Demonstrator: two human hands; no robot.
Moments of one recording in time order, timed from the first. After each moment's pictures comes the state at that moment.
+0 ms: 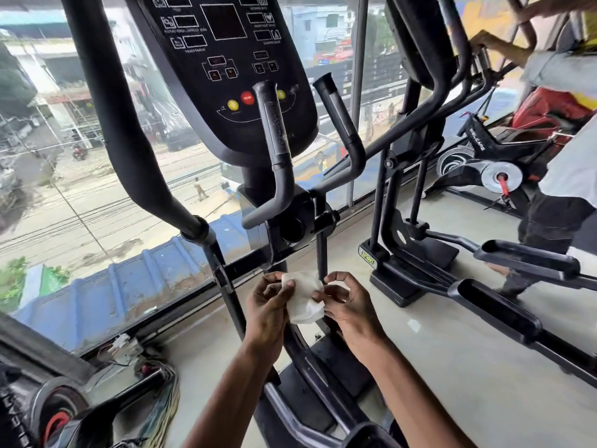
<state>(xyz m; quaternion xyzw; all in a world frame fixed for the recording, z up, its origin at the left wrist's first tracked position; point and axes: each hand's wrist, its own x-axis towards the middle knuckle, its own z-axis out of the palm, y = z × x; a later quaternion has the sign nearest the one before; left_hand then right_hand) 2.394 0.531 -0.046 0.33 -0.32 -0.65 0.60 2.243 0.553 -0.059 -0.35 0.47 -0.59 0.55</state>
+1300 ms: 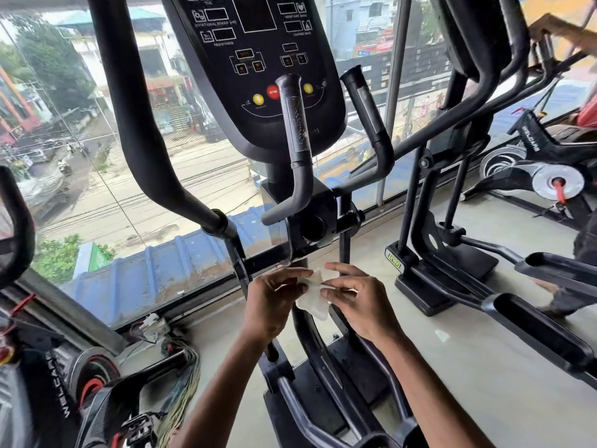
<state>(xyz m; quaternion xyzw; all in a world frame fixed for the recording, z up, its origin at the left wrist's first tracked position) 2.408 0.518 -0.032 0.47 -0.63 -0.37 0.49 2.215 0.520 -0.061 -0.64 0.48 -0.49 0.33</state>
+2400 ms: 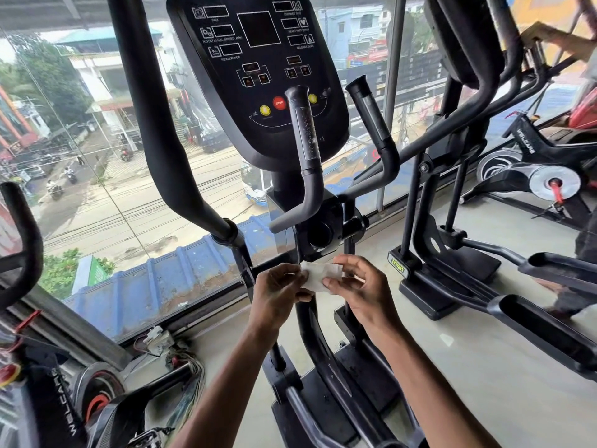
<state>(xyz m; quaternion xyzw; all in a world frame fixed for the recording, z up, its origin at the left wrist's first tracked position) 2.424 0.507 -0.015 0.44 -0.52 -0.52 0.52 2.245 0.512 -0.042 -0.48 0.48 -0.59 0.43</state>
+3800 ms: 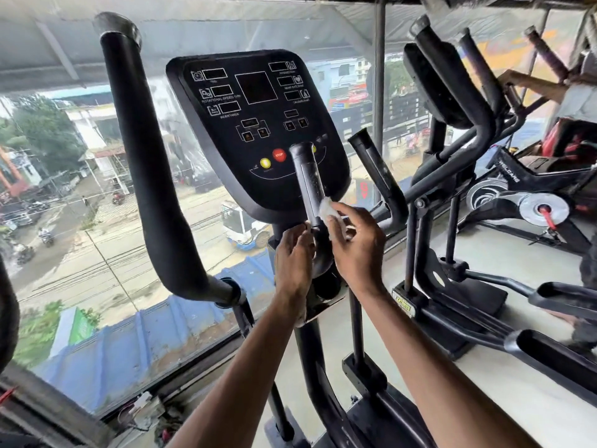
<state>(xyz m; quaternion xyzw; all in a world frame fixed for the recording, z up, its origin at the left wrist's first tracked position) 2.384 0.389 0.085 0.46 -0.52 -0.43 0.58 2.272 0.375 0.069 -0.55 0.47 -0.69 -0.03</state>
